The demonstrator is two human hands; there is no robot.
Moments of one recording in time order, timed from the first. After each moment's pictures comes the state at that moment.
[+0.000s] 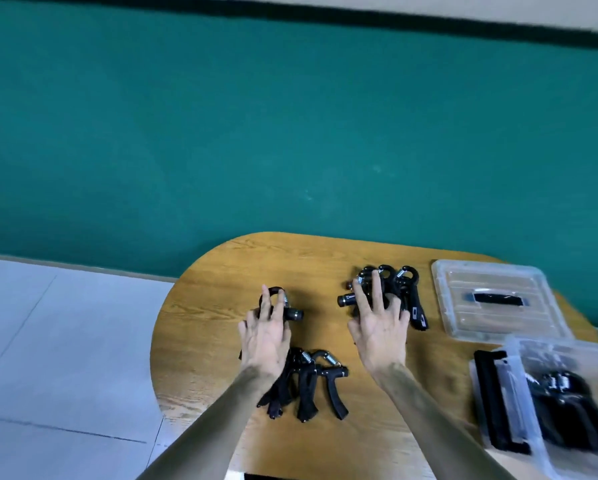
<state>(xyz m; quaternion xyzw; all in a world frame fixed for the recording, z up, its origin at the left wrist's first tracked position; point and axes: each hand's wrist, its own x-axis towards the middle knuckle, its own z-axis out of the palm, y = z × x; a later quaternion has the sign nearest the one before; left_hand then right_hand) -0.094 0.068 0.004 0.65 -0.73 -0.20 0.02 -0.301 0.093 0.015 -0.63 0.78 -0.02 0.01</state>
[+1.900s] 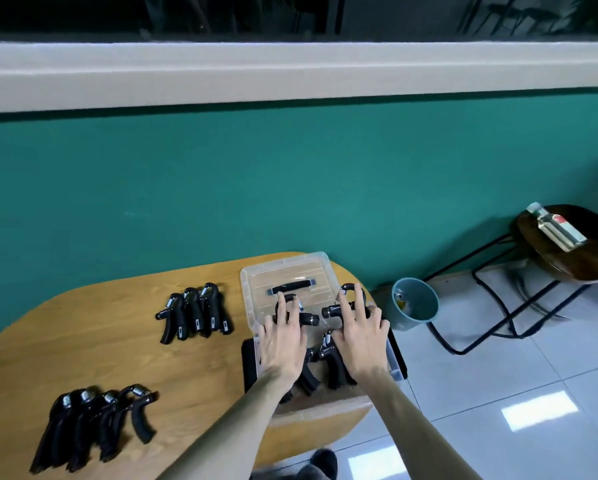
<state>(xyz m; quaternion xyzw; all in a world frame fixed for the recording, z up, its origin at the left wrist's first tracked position) -0.571 0.232 0.104 0.50 -0.85 -0.16 0.02 -0.710 0.308 0.117 -0.49 0.87 -0.04 0.00</state>
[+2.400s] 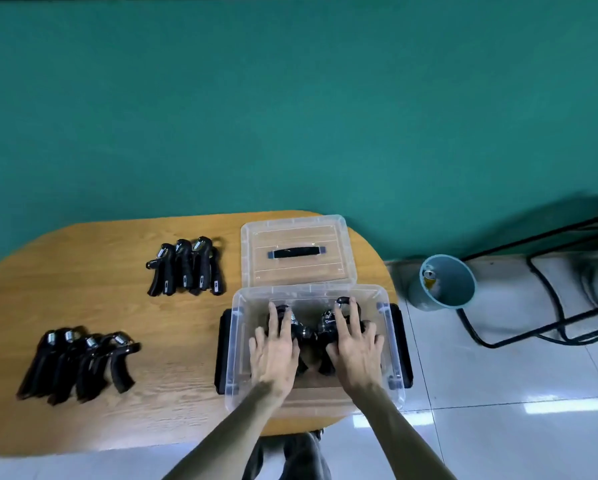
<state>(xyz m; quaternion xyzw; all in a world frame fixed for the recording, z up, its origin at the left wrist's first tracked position) -0.605 0.267 -0.005 0.60 -0.77 -0.23 -0.05 -0.758 0.321 -0.007 -0.54 0.83 -0.02 0.14</state>
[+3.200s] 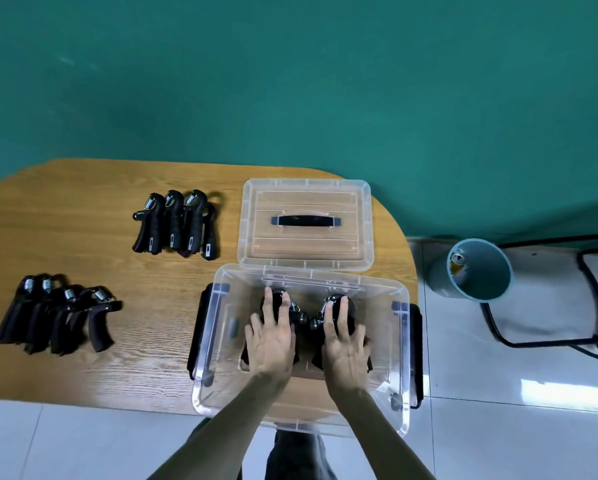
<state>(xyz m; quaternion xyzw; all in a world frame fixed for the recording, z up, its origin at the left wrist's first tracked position) -0.633 0.265 -0.088 0.67 -0.70 -0.23 -0.10 -0.758 0.319 -0.100 -0.57 0.80 0.00 0.20</state>
